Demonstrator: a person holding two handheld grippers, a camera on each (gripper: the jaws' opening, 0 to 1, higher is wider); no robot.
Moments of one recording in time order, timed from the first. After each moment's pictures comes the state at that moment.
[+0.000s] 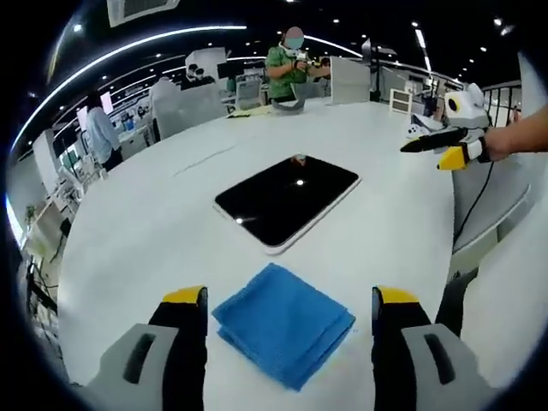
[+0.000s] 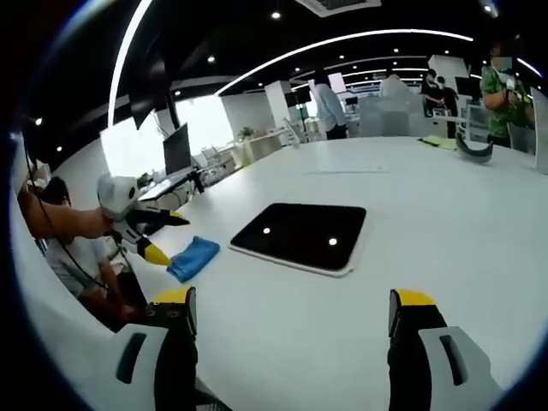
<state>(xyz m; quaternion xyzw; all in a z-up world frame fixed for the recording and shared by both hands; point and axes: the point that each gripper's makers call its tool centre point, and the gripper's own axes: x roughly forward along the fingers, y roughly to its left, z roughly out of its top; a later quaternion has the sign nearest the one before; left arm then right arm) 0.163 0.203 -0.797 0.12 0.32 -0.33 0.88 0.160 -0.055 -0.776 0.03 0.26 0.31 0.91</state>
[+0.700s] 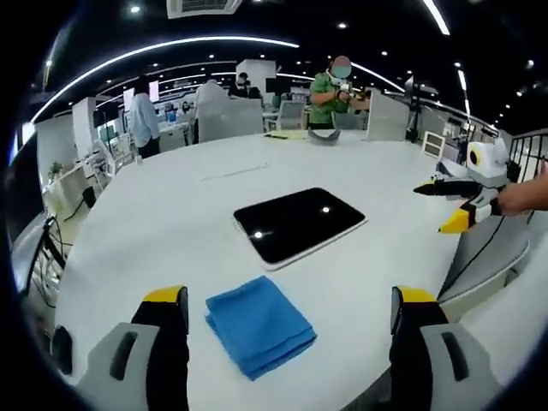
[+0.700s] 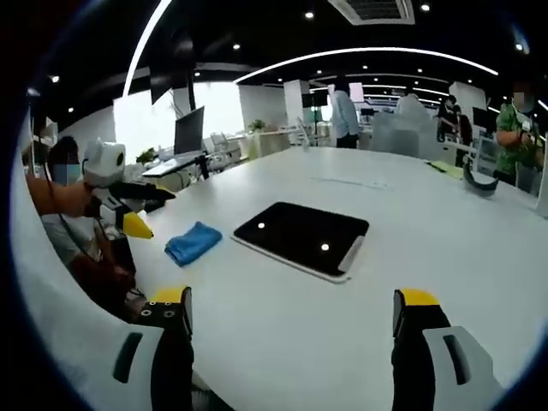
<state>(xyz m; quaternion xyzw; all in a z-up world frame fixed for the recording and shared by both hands) 0.139 0.196 -0.767 0.06 0.28 -0.25 0.92 0.146 -0.053 -0.767 -0.03 0.24 0.32 0.92</state>
